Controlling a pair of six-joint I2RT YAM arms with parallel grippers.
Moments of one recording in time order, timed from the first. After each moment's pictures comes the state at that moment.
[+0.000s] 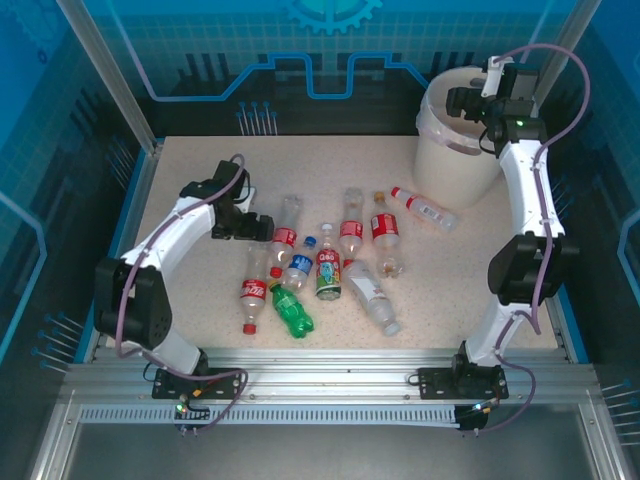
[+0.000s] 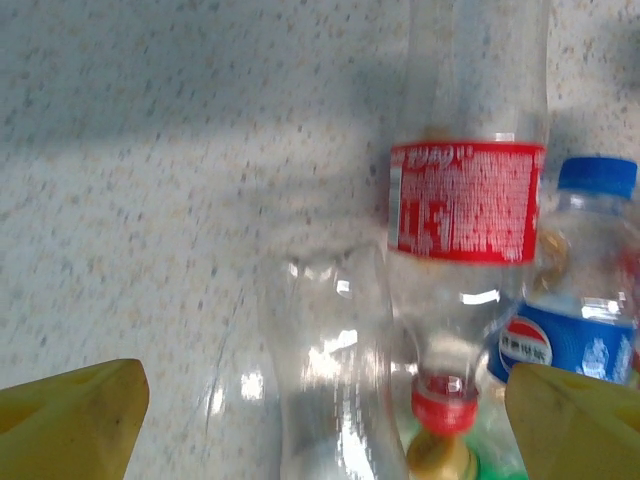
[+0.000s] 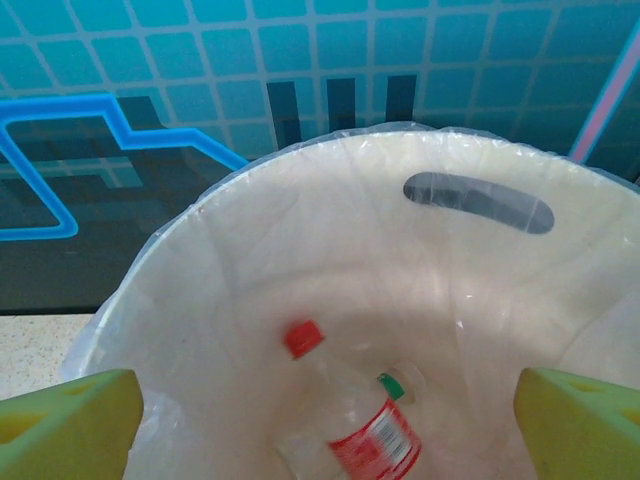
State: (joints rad) left arm -0.20 1.55 1.26 -0.95 0.08 -0.19; right arm -0.10 1.85 1.98 -0.54 -0.08 0.02
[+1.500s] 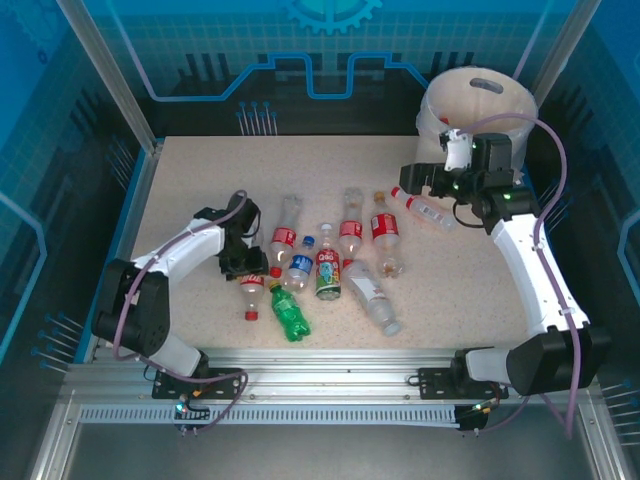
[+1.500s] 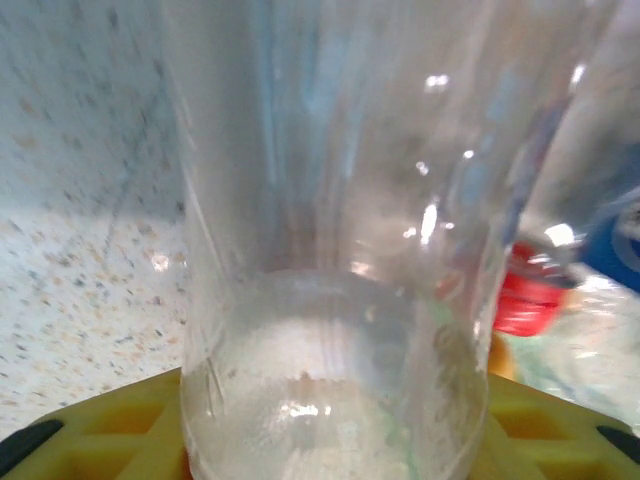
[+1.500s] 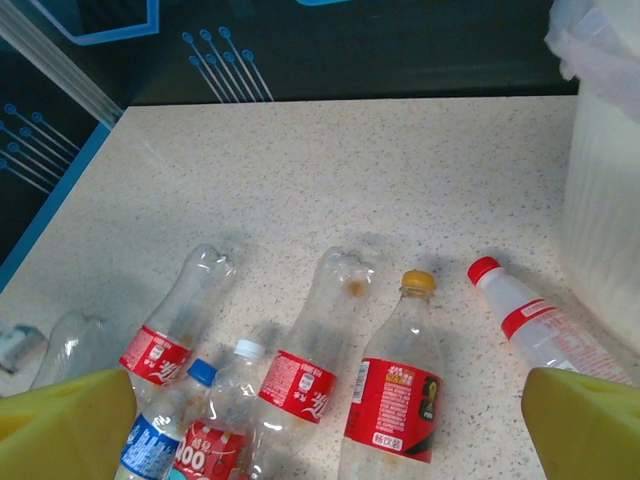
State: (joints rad) left arm -0.28 1.54 1.05 -0.96 0.10 -0.46; right arm 0.09 1.30 1.33 -0.63 -0.39 0.15
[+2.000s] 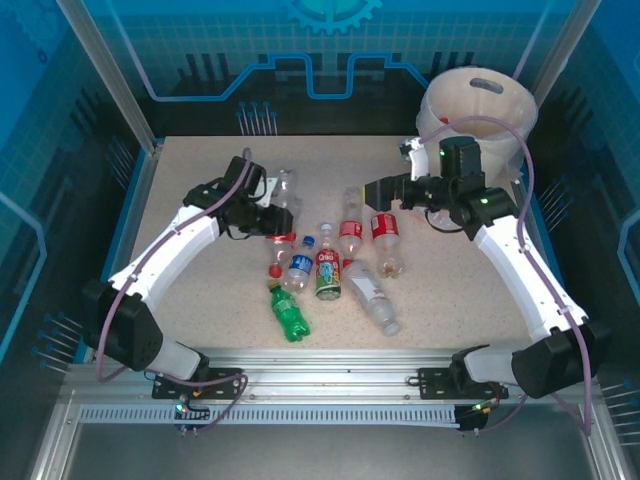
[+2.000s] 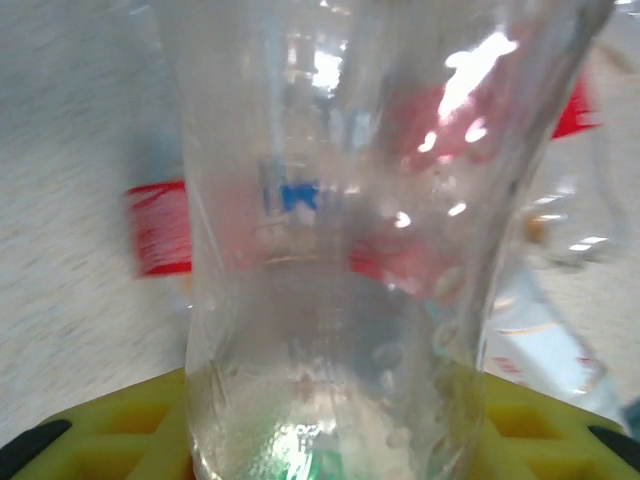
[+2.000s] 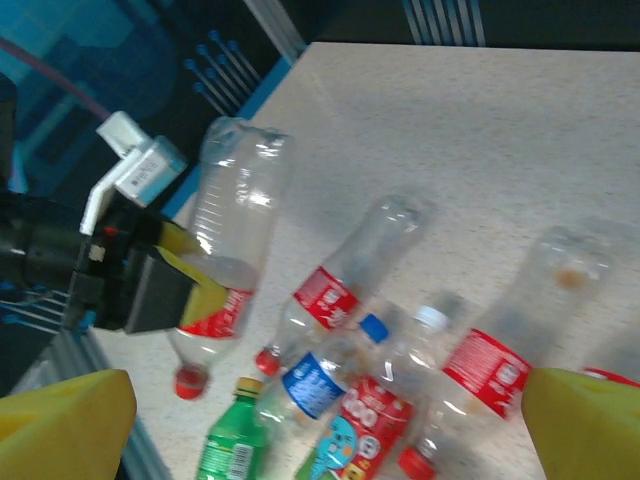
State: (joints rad) left arm -0.37 1.47 1.31 -0.82 0.28 -0.31; right arm 0.29 1.32 1.33 -0.59 -0.59 0.21
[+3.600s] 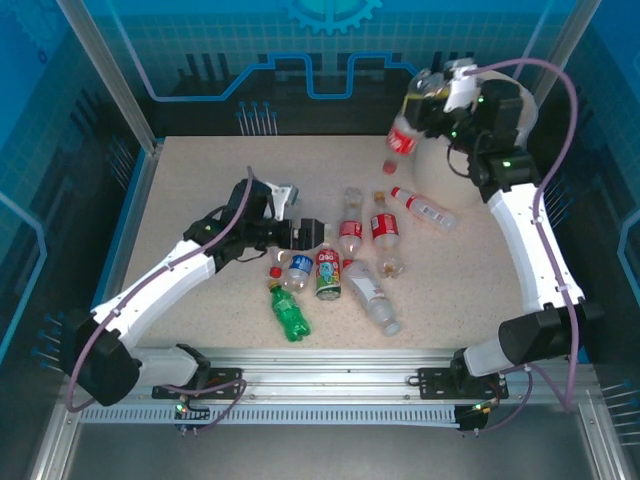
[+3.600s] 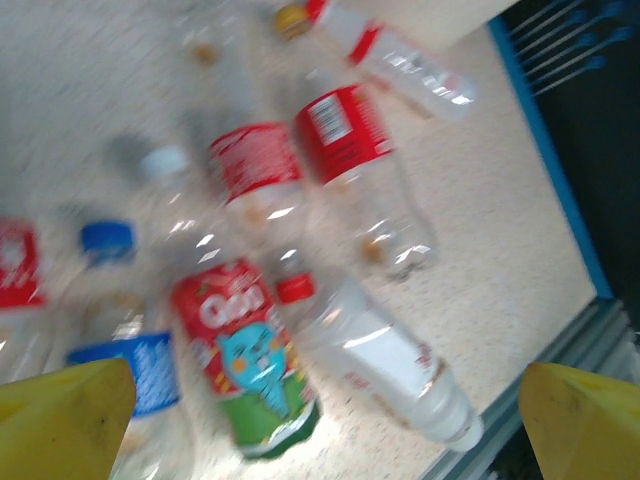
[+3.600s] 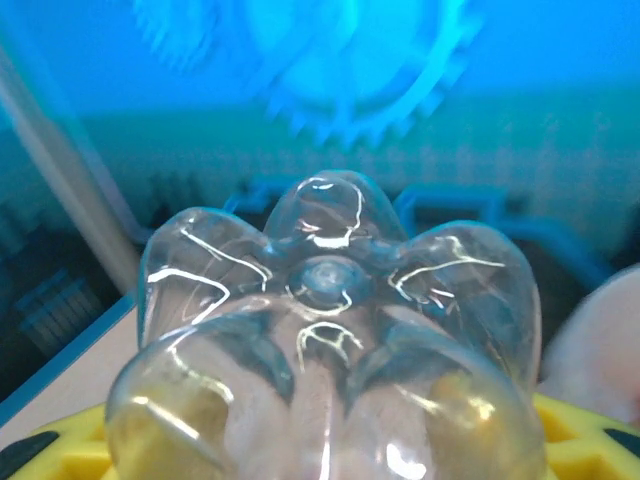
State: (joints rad) left arm -0.51 1.26 1.05 -0.52 0.30 -0.51; right arm 0.13 1.47 1.71 -0.36 -0.28 0.12
